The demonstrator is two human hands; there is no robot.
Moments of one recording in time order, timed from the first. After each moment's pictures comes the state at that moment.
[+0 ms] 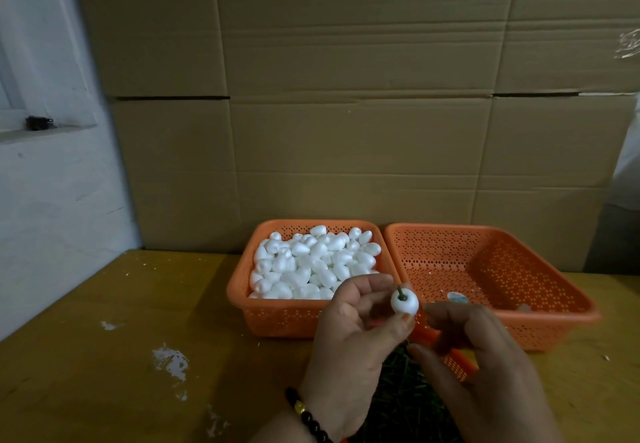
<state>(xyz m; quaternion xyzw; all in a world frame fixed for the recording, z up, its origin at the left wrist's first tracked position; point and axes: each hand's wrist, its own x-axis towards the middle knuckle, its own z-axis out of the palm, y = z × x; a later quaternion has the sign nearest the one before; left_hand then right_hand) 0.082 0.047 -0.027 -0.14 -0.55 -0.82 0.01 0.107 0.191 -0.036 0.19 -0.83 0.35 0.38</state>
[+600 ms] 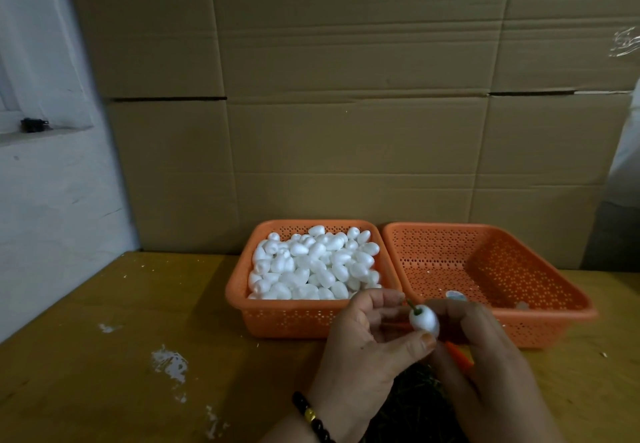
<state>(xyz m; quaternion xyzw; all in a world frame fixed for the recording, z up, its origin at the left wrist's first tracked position) 0.085 0.051 -0.033 -0.14 -0.60 -0.78 -0.04 0.107 0.196 -0.037 0.19 -0.84 0.38 0.34</state>
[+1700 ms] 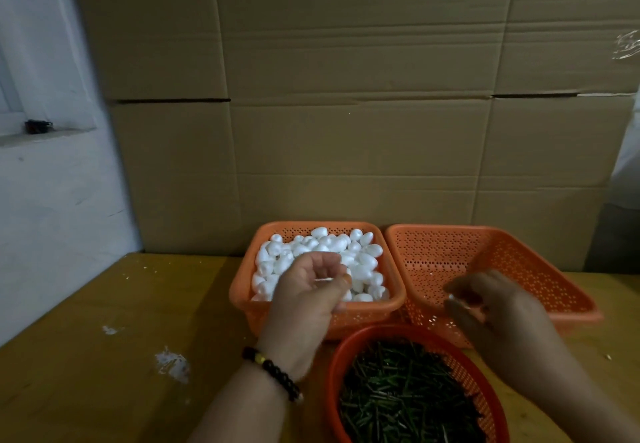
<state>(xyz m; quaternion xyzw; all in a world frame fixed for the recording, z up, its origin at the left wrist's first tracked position) 0.044 0.001 -0.013 -0.04 -0.66 -0.74 0.09 0.073 0.228 -0.009 0.12 -0.93 0.22 0.26</state>
